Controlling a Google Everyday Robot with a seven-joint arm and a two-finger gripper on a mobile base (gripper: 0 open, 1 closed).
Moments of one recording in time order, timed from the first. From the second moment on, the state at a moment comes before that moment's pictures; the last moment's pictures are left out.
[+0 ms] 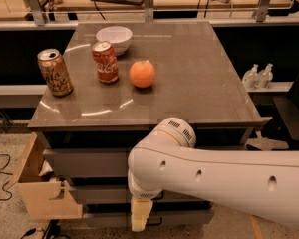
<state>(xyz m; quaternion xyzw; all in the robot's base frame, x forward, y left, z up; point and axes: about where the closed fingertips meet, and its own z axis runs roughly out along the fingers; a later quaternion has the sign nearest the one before) 0.401 0.033 0.664 -0.71 0.69 0.01 0.15</state>
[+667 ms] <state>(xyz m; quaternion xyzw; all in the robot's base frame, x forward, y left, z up) 0.396 0.022 0.660 -0.72 0.69 -0.02 0.11</state>
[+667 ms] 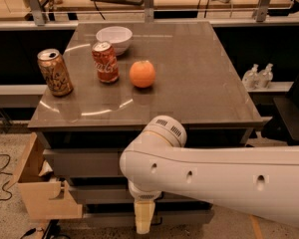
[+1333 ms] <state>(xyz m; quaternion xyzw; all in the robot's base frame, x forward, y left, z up) 0.396 0.012 0.655 -0.72 0.69 -0.03 0.08</state>
